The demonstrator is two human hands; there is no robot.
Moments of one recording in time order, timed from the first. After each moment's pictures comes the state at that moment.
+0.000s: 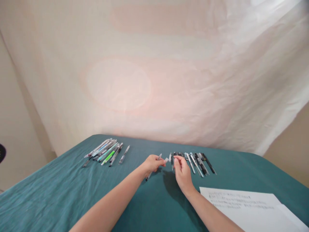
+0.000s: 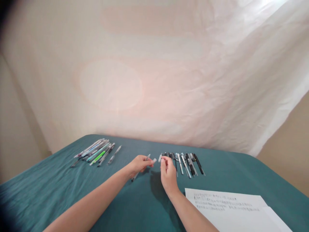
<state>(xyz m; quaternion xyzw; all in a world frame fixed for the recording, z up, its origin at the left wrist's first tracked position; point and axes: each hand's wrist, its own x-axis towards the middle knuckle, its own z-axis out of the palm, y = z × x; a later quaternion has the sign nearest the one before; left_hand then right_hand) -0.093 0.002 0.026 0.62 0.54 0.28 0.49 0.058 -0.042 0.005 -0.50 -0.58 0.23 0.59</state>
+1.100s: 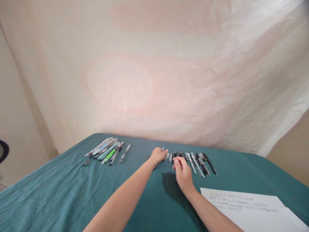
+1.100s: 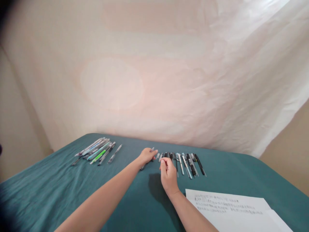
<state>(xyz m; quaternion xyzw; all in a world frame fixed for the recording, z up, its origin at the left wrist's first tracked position) -0.064 0.055 0.014 0.57 0.61 0.33 0.44 0.061 -0.043 0.007 -0.49 -0.61 0.23 0.58</state>
